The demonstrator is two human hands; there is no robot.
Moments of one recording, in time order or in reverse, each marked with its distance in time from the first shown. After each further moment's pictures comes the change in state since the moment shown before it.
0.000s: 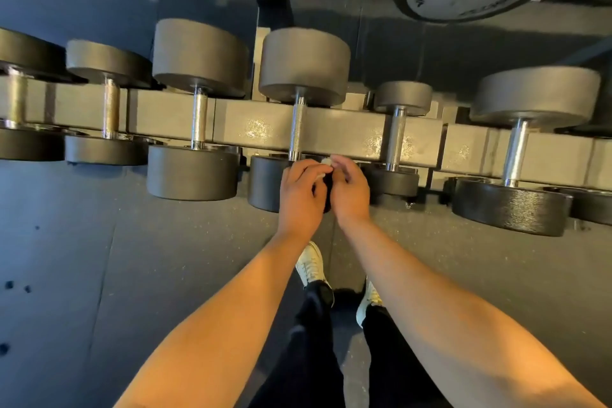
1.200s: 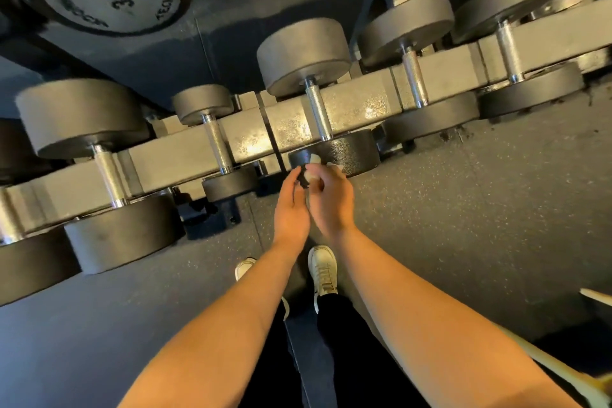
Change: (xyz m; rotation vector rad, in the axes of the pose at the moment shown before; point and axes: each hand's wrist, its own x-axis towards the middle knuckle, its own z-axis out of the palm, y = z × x) left_hand -0.078 0.195 0.223 -0.547 -0.466 -0.435; right_hand 0.007 0.068 -0.294 -0.316 0.273 -0.103
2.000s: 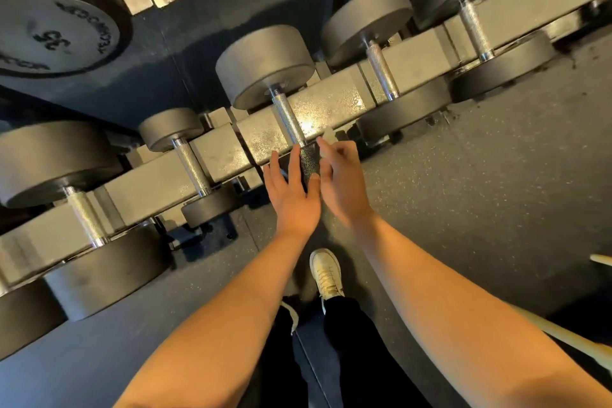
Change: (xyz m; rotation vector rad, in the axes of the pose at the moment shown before) left_hand 0.031 0.012 0.049 0.644 0.039 0.363; right_hand 0.038 0.032 -0.052 -0.093 0.227 -0.238
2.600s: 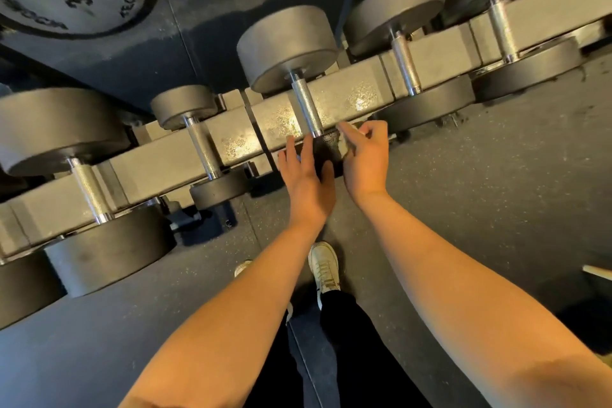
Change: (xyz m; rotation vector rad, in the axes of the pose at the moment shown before) left_hand 0.006 -0.003 0.002 -0.097 0.054 0.010; right_hand 0.020 -0.002 0.010 -0.097 0.007 0.061
